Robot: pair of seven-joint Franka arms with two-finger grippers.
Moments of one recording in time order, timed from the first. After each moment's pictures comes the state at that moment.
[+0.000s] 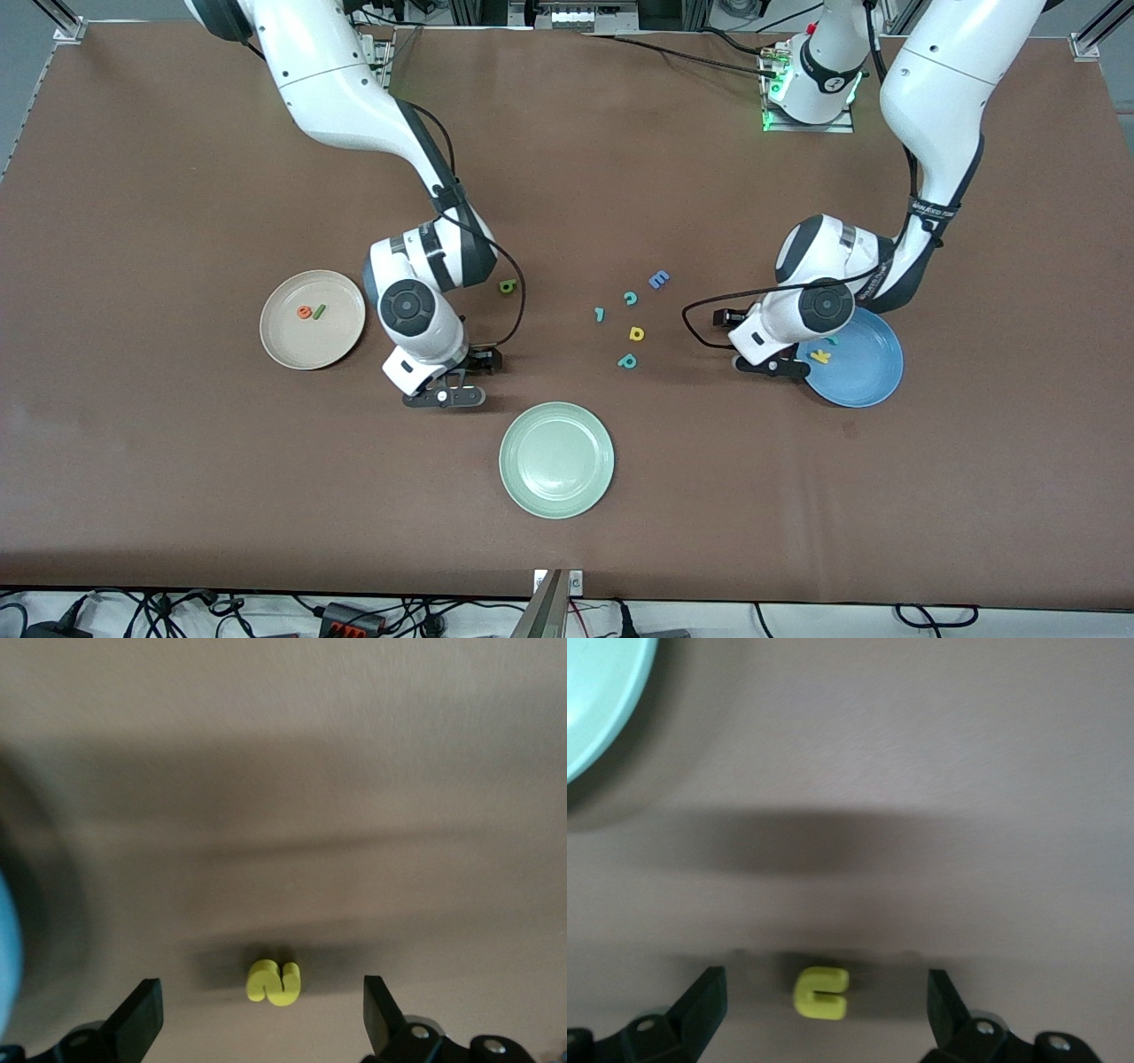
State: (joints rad) left arm -0.01 0.61 -0.32 -1.92 0.12 2.26 -0.31; right arm 0.68 0.85 -0.22 -1.45 0.21 2.29 0.33
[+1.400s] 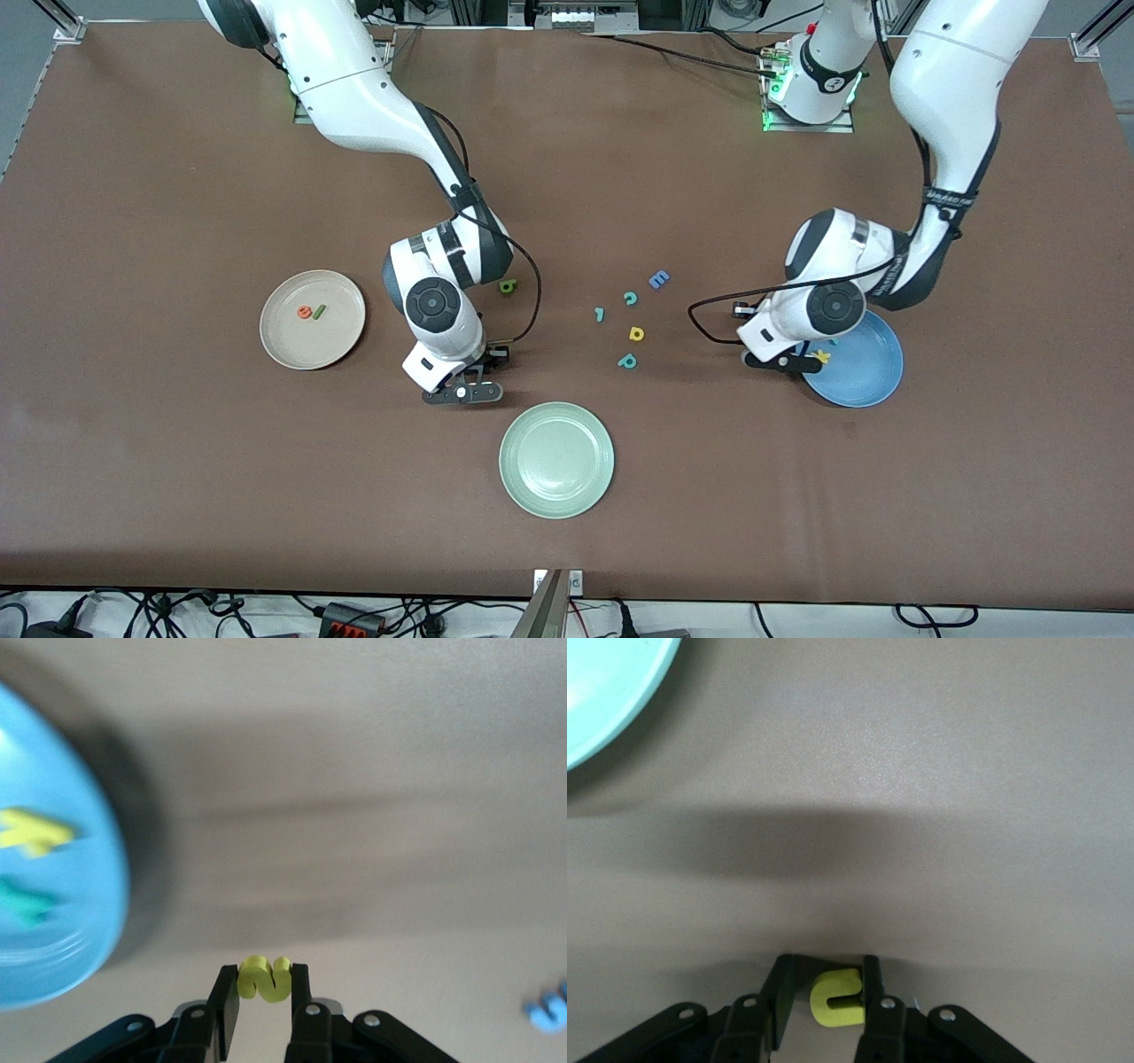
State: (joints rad) left arm 0.01 0.53 -0.31 -1.83 0.13 2.00 -0.26; right arm 0.70 0.88 -0.22 -1.42 0.19 2.28 0.34
